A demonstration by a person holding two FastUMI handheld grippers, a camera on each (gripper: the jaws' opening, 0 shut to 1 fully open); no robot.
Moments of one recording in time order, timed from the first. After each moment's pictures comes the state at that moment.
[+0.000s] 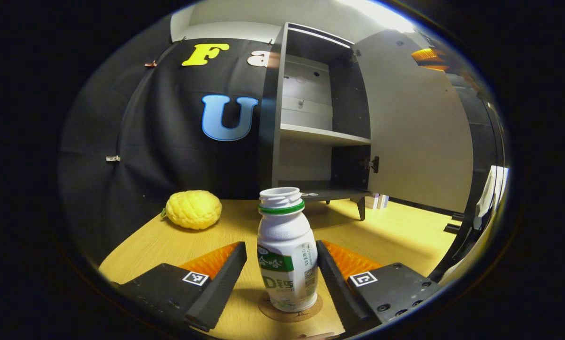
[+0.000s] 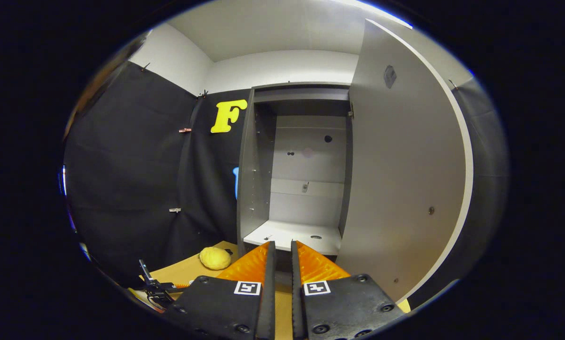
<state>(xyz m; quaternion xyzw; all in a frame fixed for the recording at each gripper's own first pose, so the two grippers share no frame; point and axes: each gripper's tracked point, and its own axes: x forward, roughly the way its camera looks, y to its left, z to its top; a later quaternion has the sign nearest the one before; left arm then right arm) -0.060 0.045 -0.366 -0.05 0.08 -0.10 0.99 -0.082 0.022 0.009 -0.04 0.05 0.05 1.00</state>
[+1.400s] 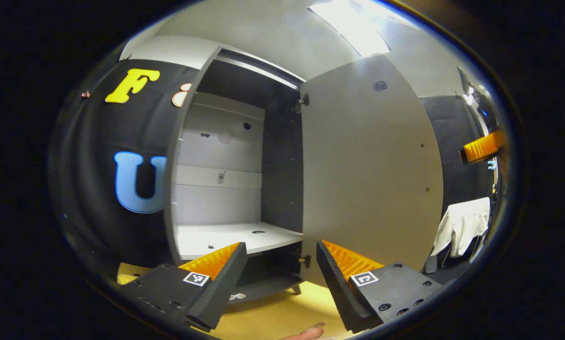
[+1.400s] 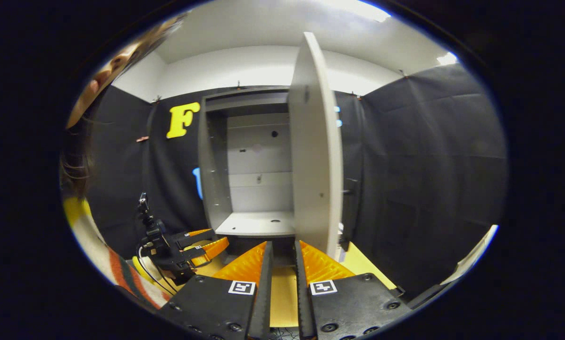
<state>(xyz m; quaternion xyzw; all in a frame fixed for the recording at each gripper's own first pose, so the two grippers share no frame) 0.030 -0.100 -0.059 -0.07 -0.05 -0.31 0.95 -0.198 -0.060 0.044 0.02 0.07 -0.14 0.99</state>
